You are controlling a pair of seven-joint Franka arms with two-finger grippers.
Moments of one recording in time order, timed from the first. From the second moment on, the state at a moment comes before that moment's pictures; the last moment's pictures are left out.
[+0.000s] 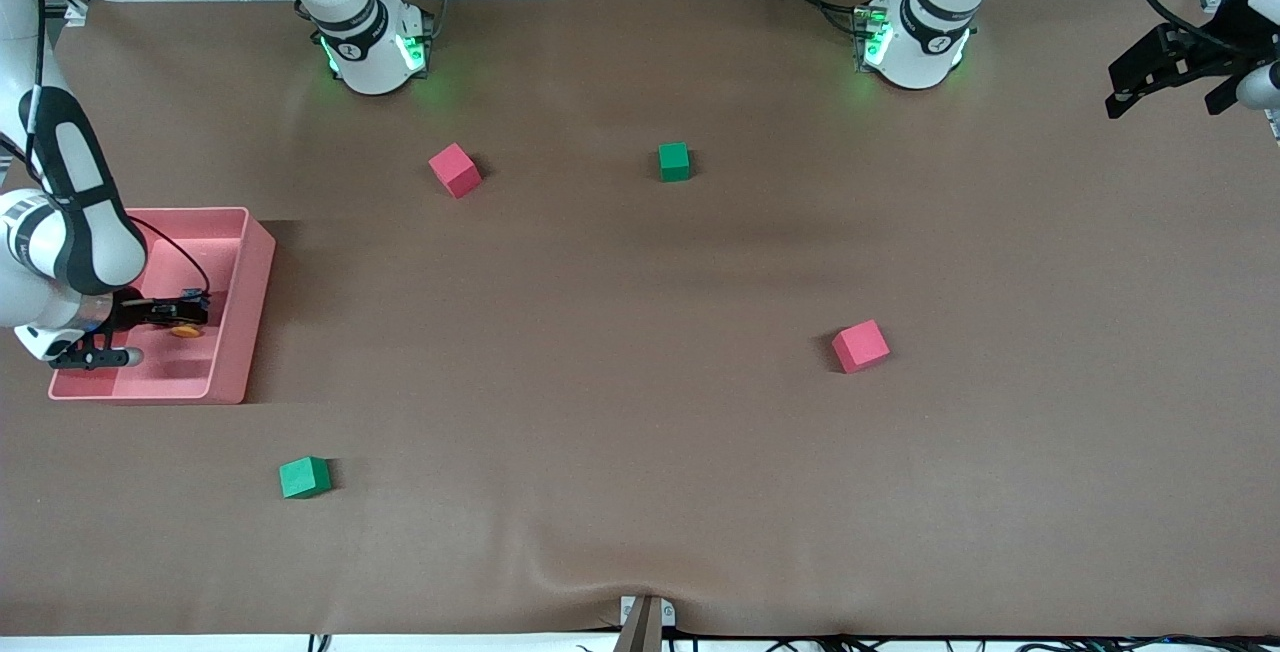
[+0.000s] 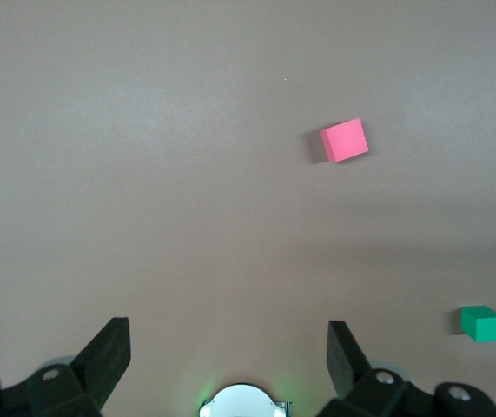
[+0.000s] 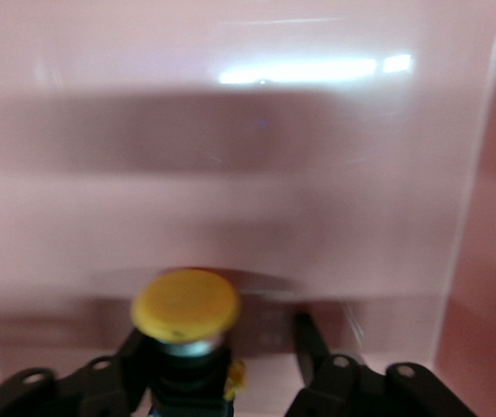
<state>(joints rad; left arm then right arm) 0.03 -0.15 -0.10 -1.58 0.01 1.41 -0.08 -0.51 0.62 0.05 -1.83 -0.07 2.26 -0.44</state>
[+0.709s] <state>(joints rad) 0.03 -0.15 -0.11 -1.58 0.01 1.41 -0.08 -0.51 0.62 0.06 -1.78 -0.07 2.20 -0.46</state>
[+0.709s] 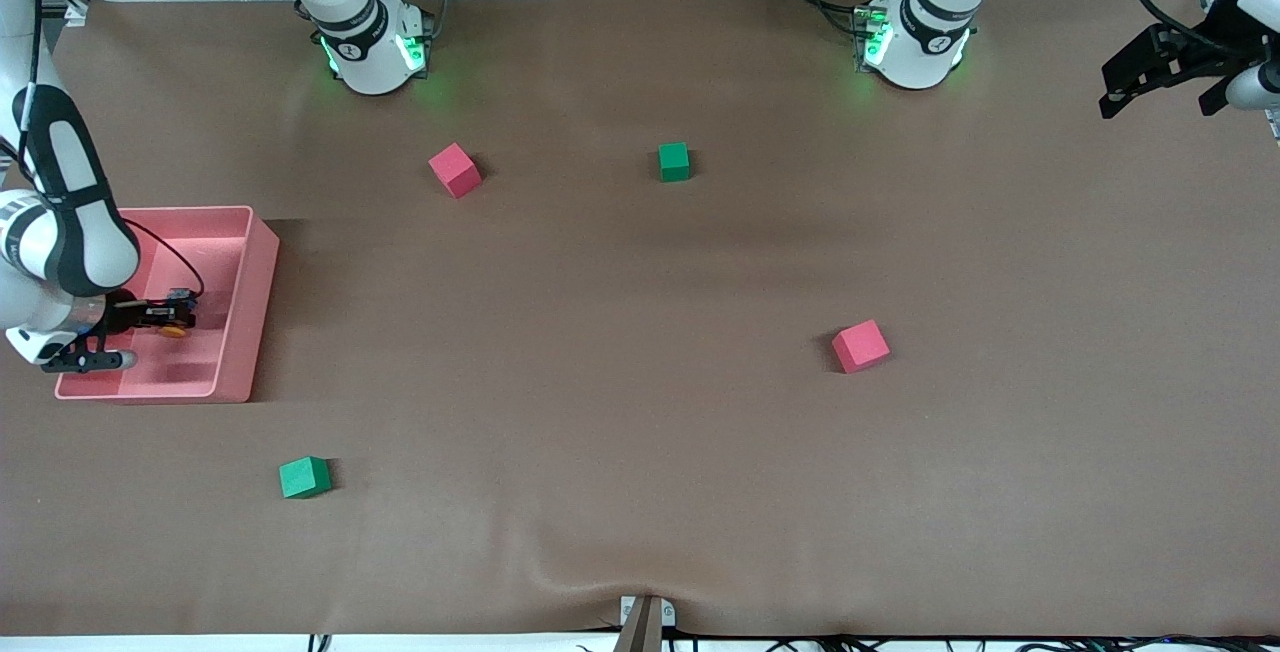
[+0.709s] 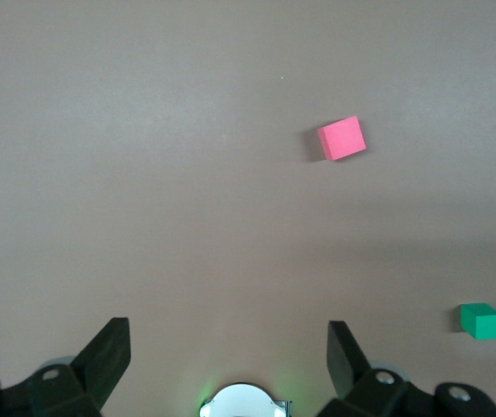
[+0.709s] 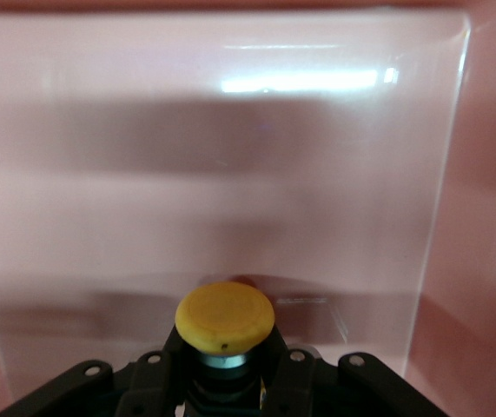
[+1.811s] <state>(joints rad) 0.02 -0.11 -0.13 -1.58 0.01 1.41 -0.08 -0.05 0.55 0.10 -1.37 0.09 1.59 0.13</state>
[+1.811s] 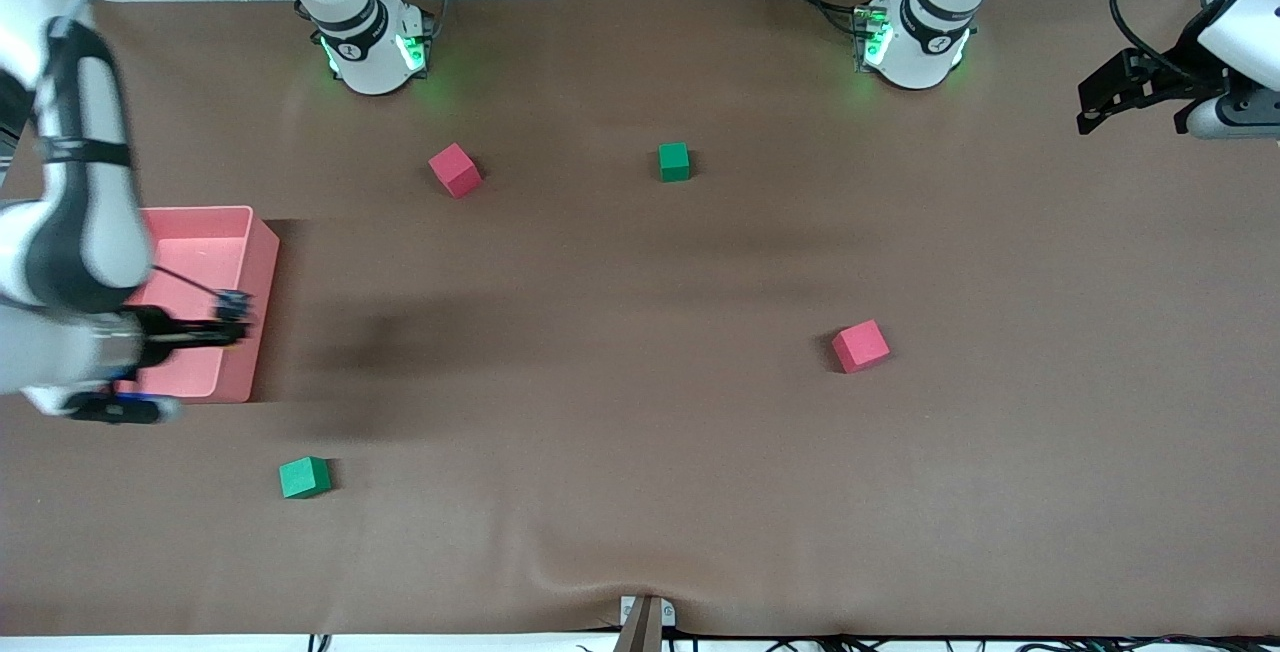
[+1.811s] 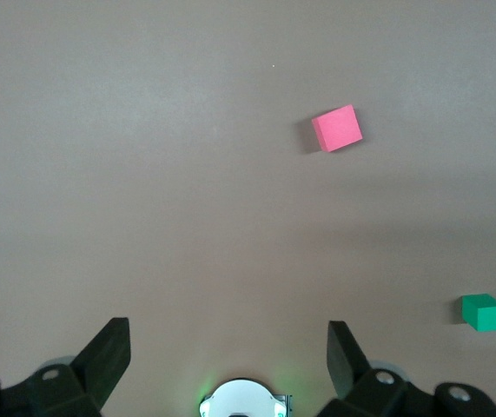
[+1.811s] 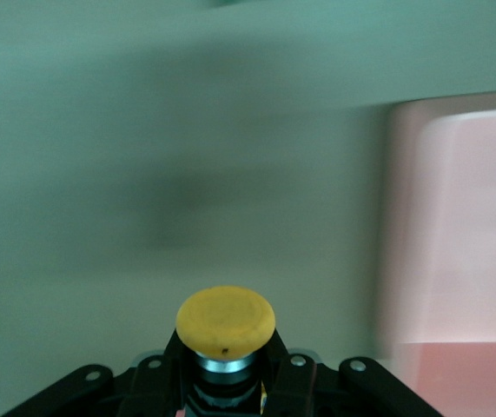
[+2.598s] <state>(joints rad) 0.02 0.05 -0.15 -1.60 0.00 1.41 -0.10 0.61 0.85 0.10 -1.33 0.23 2.21 0.67</state>
